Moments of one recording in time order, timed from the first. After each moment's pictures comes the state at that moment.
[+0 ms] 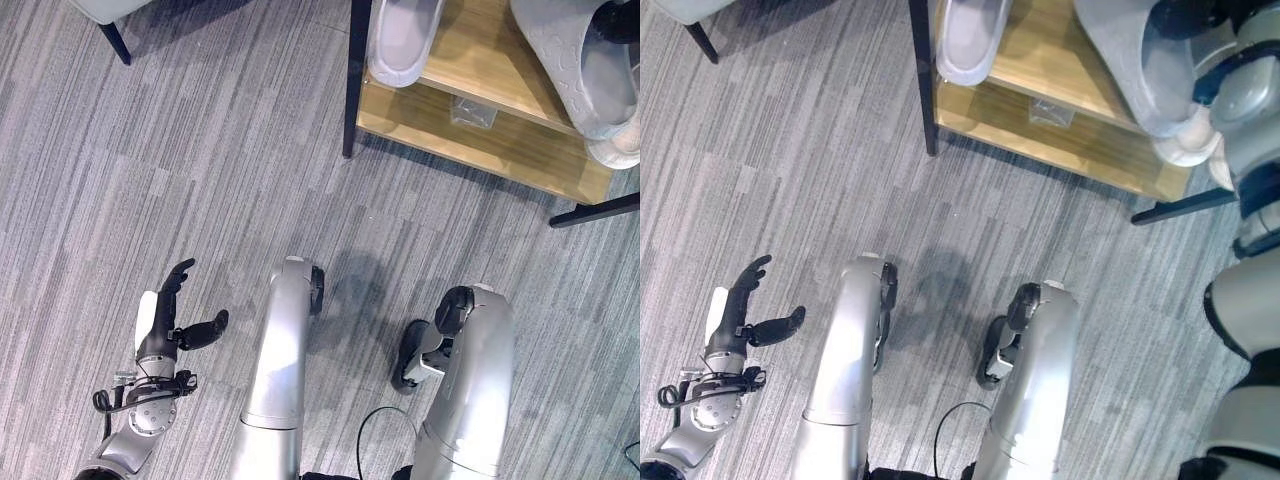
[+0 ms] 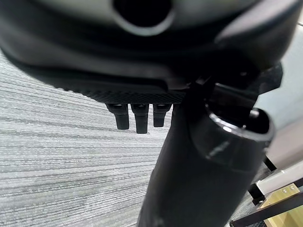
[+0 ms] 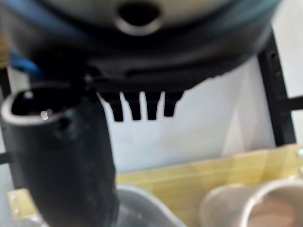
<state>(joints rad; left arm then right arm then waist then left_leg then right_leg) 0.04 0.70 -0.32 0.38 -0.13 -0.43 0.55 -1.60 -1.01 1.04 1.21 0.18 -0.21 -0.44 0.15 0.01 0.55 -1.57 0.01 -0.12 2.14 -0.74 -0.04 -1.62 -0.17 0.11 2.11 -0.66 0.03</state>
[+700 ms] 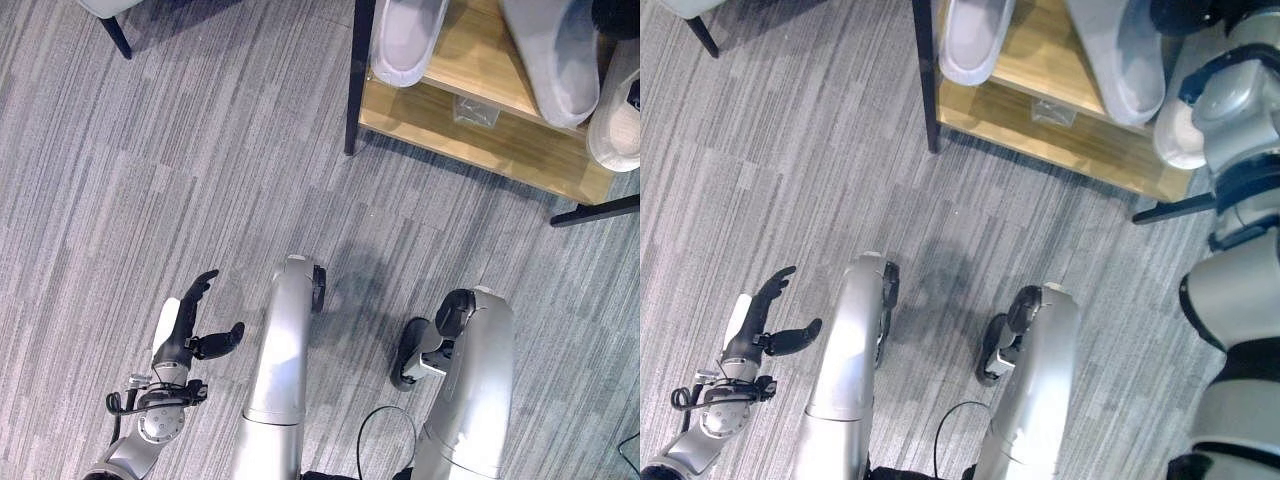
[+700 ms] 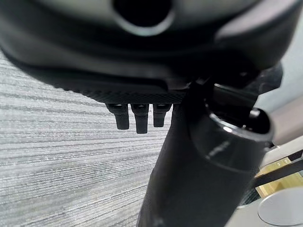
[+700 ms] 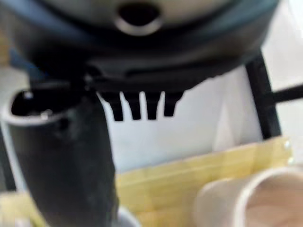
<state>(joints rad) 0.04 0.70 -0.39 0.37 -0.12 -0.42 0.51 -1.59 -0.95 1.01 1.29 0.10 -0.16 -0.48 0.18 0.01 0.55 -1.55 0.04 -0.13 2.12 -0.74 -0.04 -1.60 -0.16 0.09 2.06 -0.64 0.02</state>
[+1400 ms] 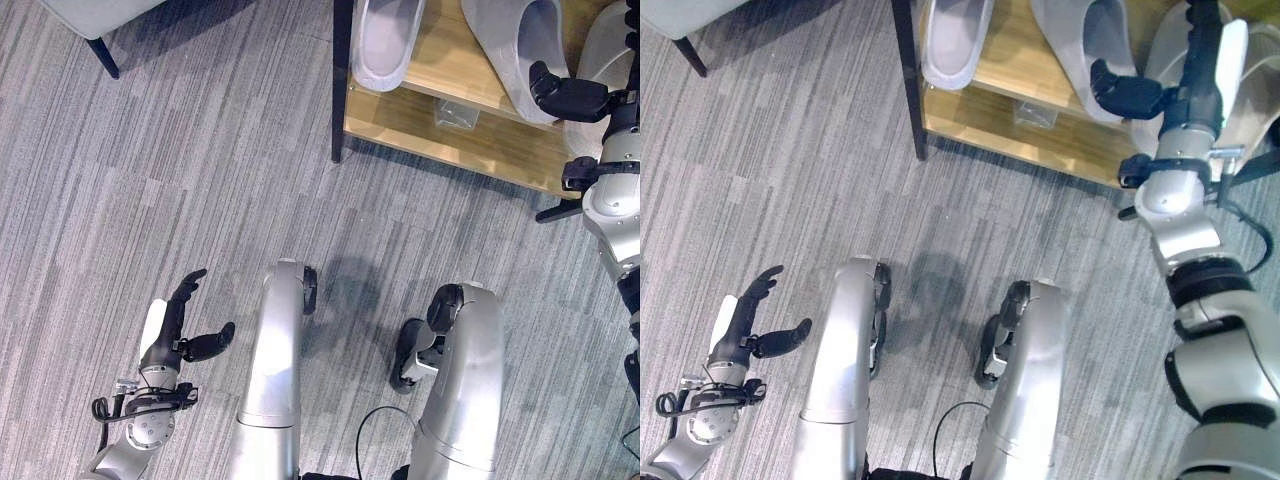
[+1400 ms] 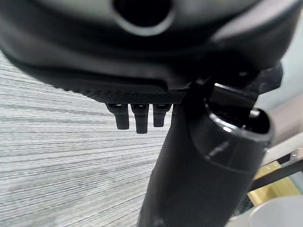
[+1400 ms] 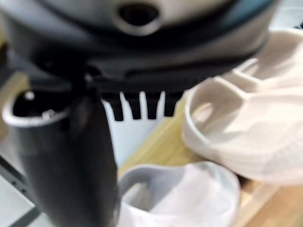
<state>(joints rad) 0.11 0.73 -0.33 0.29 -0.10 -0.41 0.53 -1.01 -0.98 0.53 0.75 0.40 -0.33 -0.54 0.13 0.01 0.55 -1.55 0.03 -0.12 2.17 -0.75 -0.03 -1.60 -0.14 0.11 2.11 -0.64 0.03</state>
